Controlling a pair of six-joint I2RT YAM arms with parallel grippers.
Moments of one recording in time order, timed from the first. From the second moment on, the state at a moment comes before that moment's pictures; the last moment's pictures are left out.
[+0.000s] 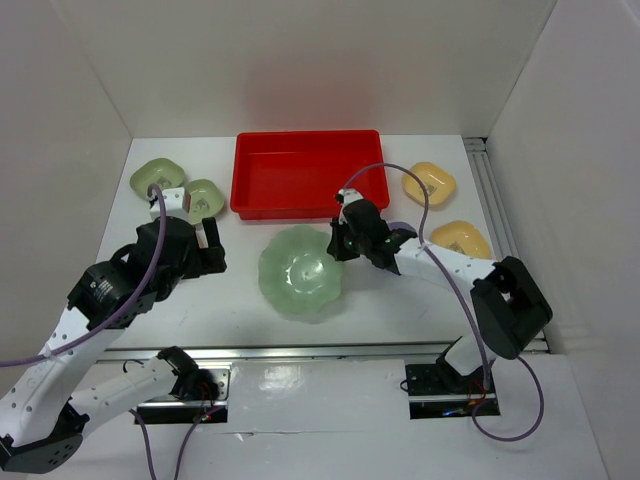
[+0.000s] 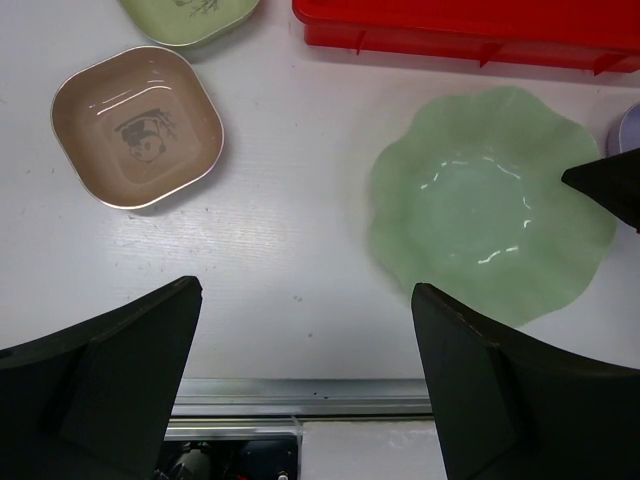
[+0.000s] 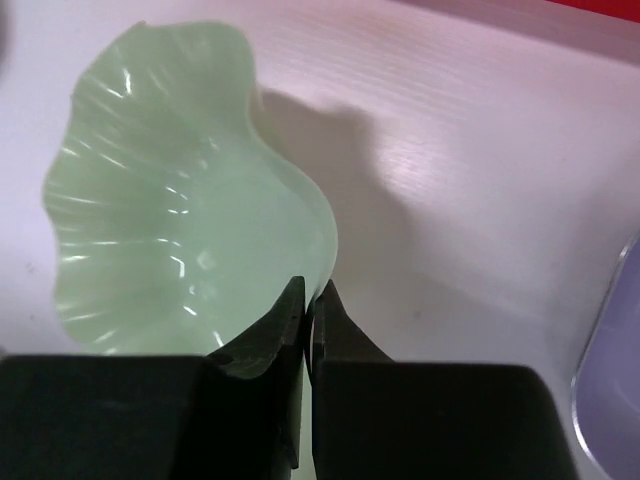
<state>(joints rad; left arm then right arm) -0.63 0.83 1.24 -1.11 -0.50 -0.56 0.65 1.54 0.92 -0.09 -0.02 0.41</state>
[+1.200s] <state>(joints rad) -0.63 0.78 1.13 -1.07 -0.42 -0.56 0.18 2.42 2.03 -0.04 -0.49 0.70</state>
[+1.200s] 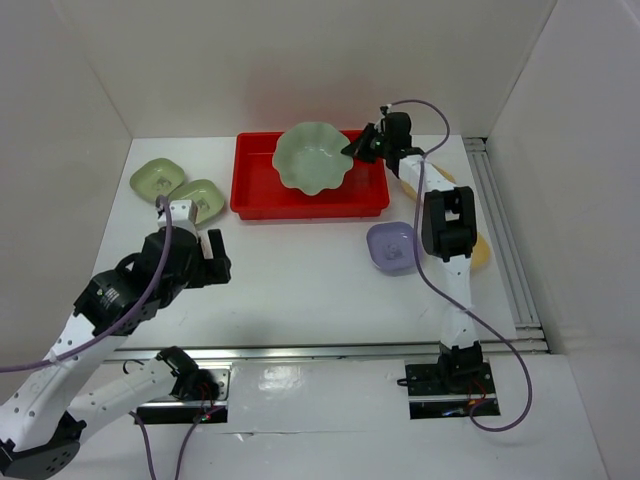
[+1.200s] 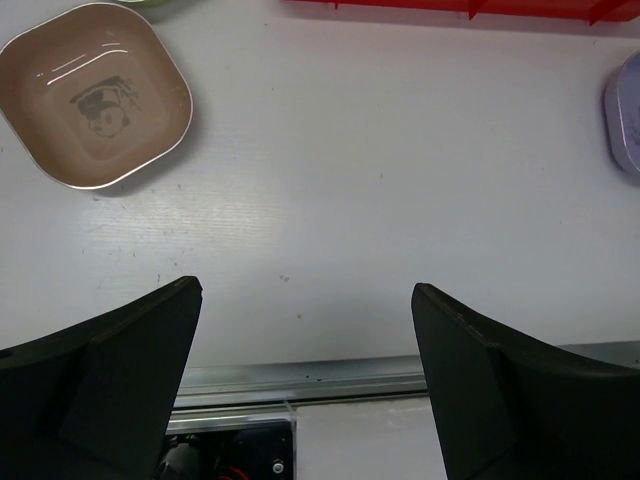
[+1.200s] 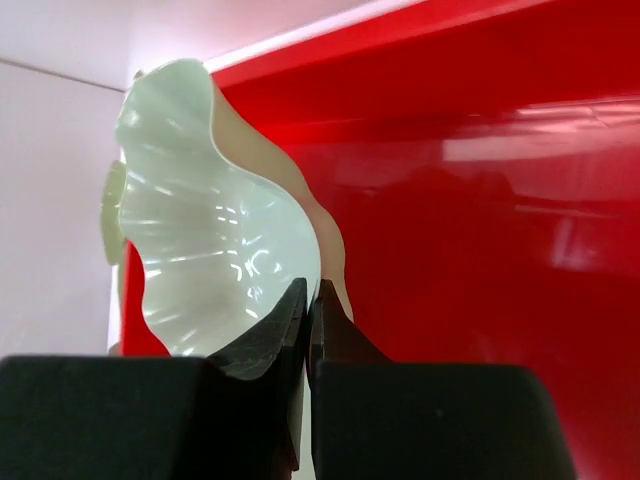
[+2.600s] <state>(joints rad) -0.63 0.85 1.07 -0.88 -0.22 -0.56 0.25 1.94 1.86 -0.34 -0.27 0.52</state>
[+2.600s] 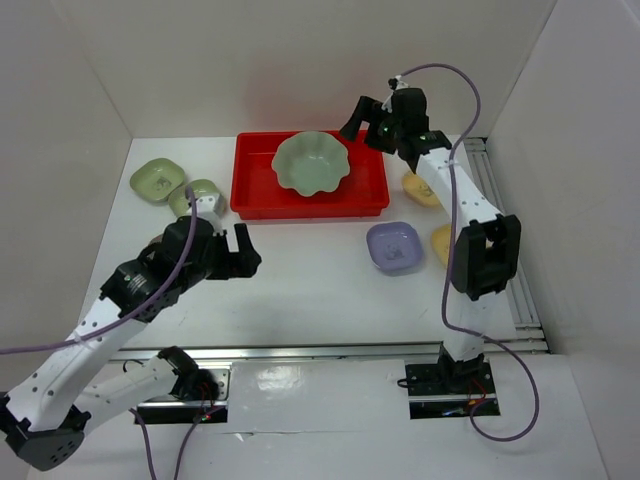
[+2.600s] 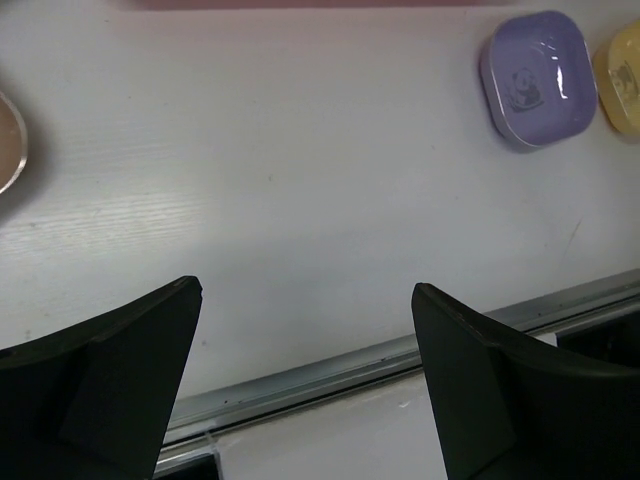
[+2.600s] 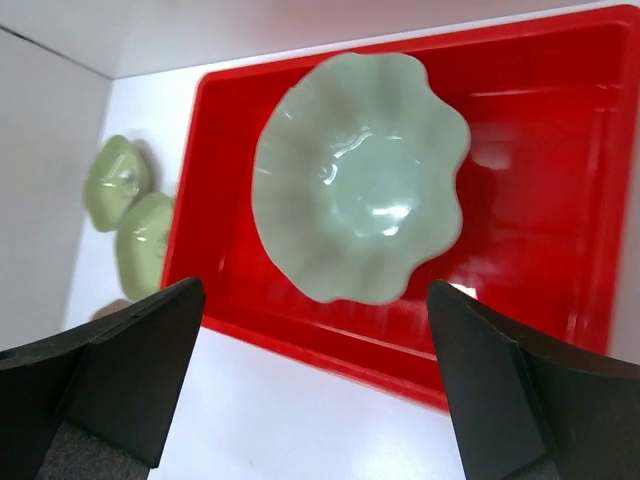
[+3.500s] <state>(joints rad) -0.87 1.99 1.42 -0.15 -0.04 -0.80 0.47 1.15 1.55 -0.67 0.40 0.38</state>
